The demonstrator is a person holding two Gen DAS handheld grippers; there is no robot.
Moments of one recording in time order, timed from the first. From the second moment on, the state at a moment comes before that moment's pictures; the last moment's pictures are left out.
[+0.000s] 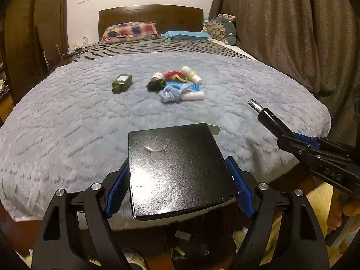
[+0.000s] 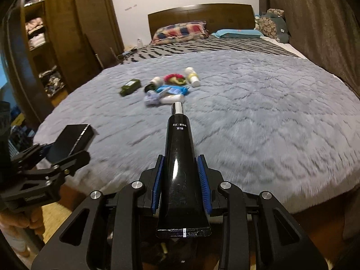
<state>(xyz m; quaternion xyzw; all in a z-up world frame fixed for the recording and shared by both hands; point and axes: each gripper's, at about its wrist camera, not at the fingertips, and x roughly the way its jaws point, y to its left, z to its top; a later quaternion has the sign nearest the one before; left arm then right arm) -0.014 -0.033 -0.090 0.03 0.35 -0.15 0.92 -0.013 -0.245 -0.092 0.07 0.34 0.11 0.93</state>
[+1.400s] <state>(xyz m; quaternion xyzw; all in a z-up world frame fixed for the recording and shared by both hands) -0.020 -0.042 -0.308 0.04 0.62 -0.16 0.77 -0.013 -0.206 -0.310 0.09 0.63 0.09 0.77</state>
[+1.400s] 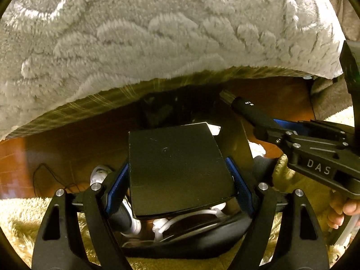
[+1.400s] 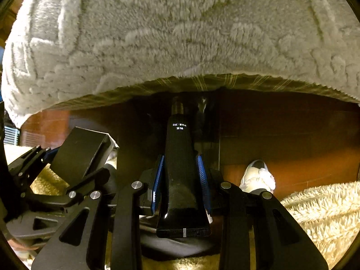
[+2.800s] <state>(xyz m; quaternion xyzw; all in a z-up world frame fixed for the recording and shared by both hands) 0.048 0.002 -0.119 0.05 0.43 -0.10 0.90 0.073 -0.249 -0.100 0.06 0.40 0.07 0.91</state>
